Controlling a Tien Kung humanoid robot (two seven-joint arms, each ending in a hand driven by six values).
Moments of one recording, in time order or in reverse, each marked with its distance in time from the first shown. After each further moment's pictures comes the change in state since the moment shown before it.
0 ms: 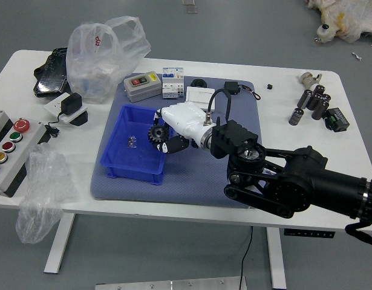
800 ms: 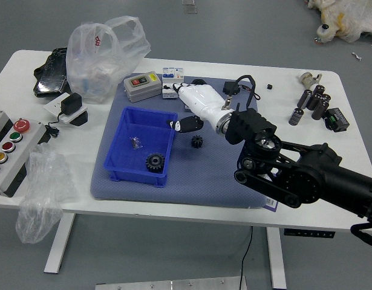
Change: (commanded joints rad) left arm 0.001 -0.002 0.000 0.000 0.004 -0.001 -0.001; right arm -0.061 -0.071 0.158 -0.060 0.026 -0.071 0.025
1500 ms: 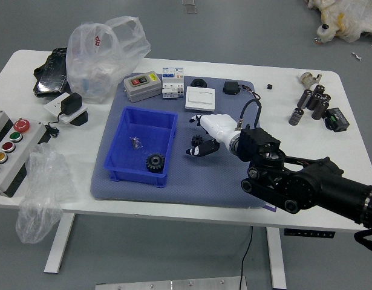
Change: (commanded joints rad) left arm -0.005 0.003 -0.003 0.000 0.007 -0.002 0.001; right arm -0.012 0.041 -0.151 -0.174 0.134 0.030 0.023
